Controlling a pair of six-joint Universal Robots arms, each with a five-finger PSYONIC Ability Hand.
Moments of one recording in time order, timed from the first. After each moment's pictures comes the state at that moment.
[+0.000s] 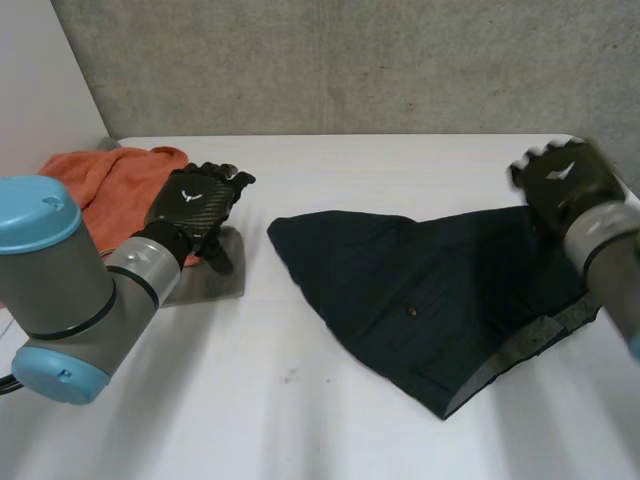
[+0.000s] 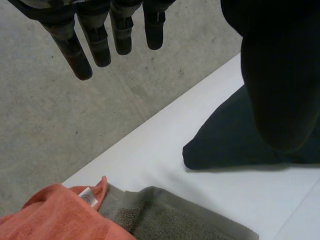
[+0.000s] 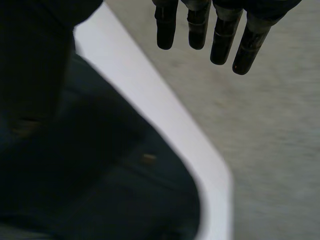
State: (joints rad) left arm 4.32 -1.93 -1.62 3.43 -1.43 3.42; right arm 1.91 -1.36 1.52 0.08 1.65 2.53; left_hand 0.19 0.20 0.21 0.20 0.05; right_hand 0.20 0.22 0.22 0.23 0.06
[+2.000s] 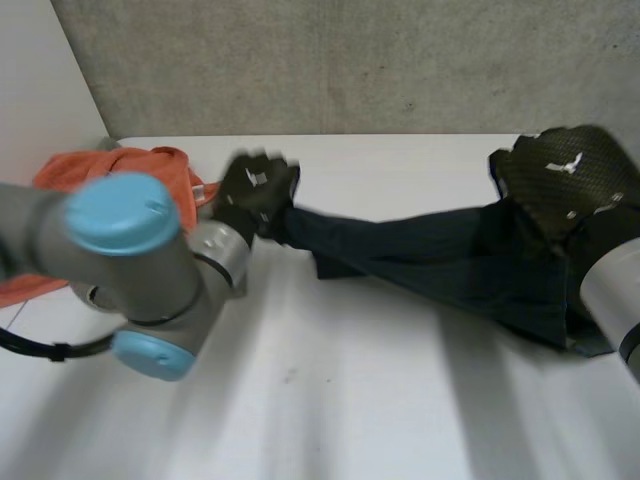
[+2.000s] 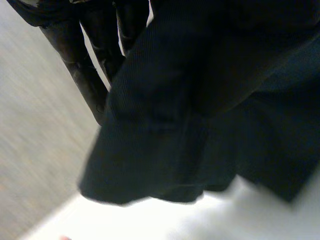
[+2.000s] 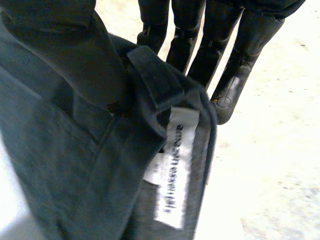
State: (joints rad) left arm 4.14 -2.09 -1.38 3.49 -1.55 3.41; right arm 2.08 -1.68 1.64 0.12 1.71 2.68; left_hand 1.16 1.19 1.19 1.20 0.97; right_hand 0.98 1.17 1.16 1.19 0.99
